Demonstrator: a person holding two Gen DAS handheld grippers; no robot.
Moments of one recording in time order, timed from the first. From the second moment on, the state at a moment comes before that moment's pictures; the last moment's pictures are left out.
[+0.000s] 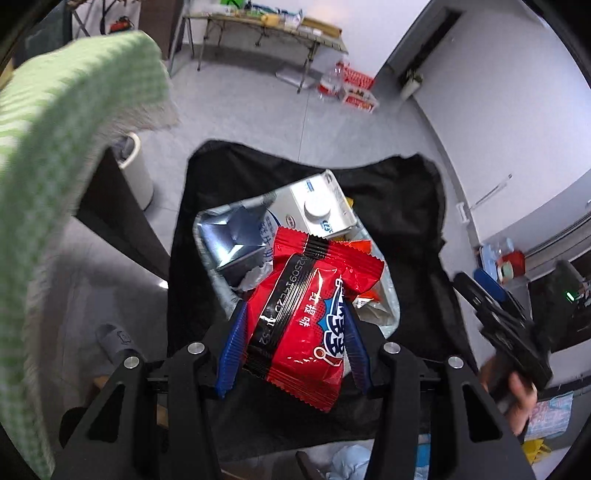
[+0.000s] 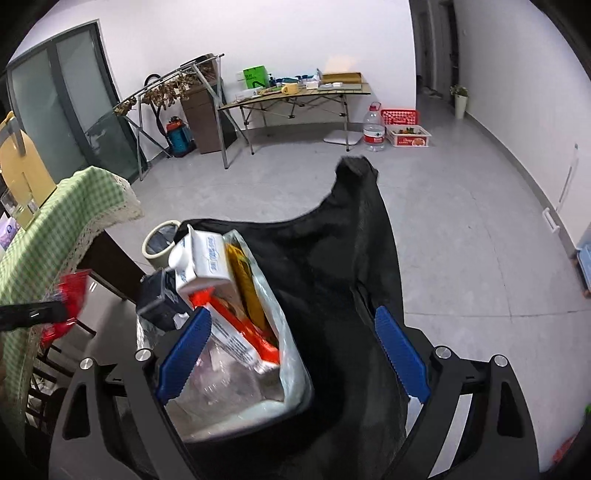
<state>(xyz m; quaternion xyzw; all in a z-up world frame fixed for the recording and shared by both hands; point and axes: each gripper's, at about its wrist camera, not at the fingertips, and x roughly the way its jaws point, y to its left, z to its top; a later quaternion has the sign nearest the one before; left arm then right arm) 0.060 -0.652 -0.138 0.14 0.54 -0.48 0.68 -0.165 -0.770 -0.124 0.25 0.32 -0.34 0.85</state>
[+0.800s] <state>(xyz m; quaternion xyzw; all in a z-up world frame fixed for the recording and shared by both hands) 0.081 -0.673 -0.184 0.14 0.59 -0.41 0.69 -0.176 -0.764 -0.118 0.23 0.25 -0.32 0.88</state>
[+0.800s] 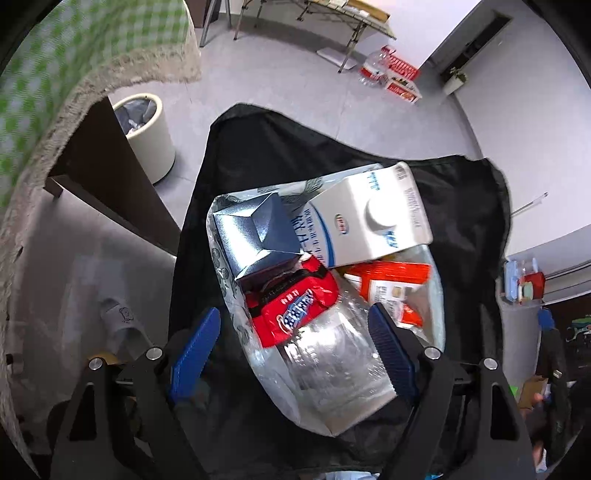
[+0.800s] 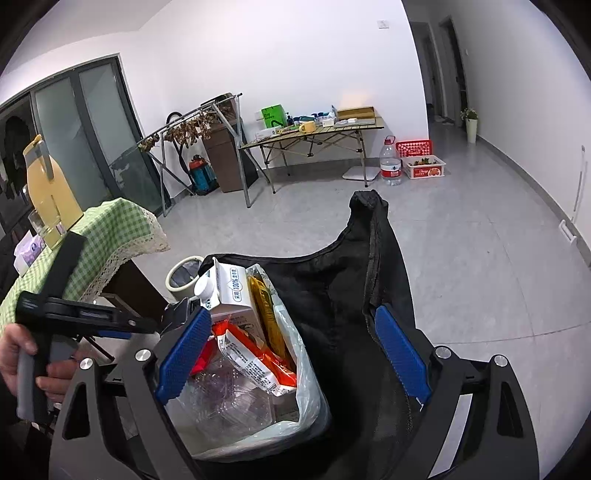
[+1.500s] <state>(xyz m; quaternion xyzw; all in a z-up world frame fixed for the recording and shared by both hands) 0.064 -0.519 -0.030 0.03 0.45 -0.44 0.77 -0.122 -0.713 -0.077 0.13 0.28 -0.30 0.90</state>
